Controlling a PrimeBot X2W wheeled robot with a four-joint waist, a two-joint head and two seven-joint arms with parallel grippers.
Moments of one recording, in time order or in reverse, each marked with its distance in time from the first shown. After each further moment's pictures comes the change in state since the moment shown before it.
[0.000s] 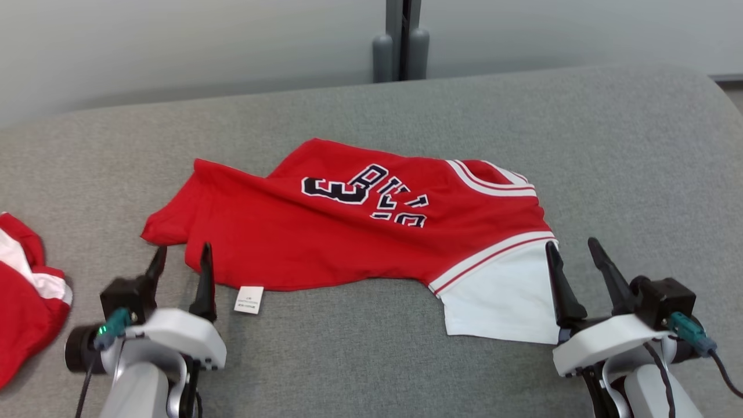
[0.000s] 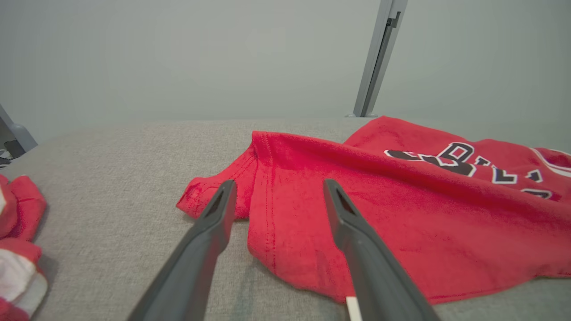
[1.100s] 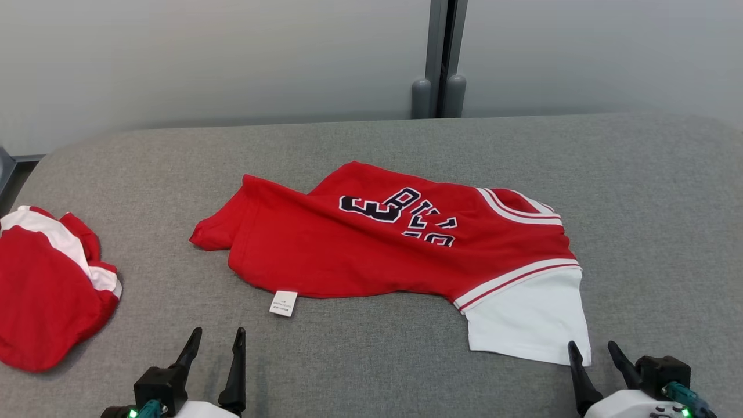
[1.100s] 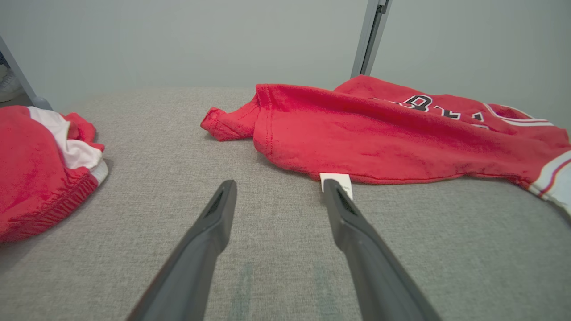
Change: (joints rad) left arm 0.327 -0.057 0.000 -0.202 0.063 -0.032 0.000; right arm 0.136 0.000 -0.083 0.228 -0.065 0.000 0.000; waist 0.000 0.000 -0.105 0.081
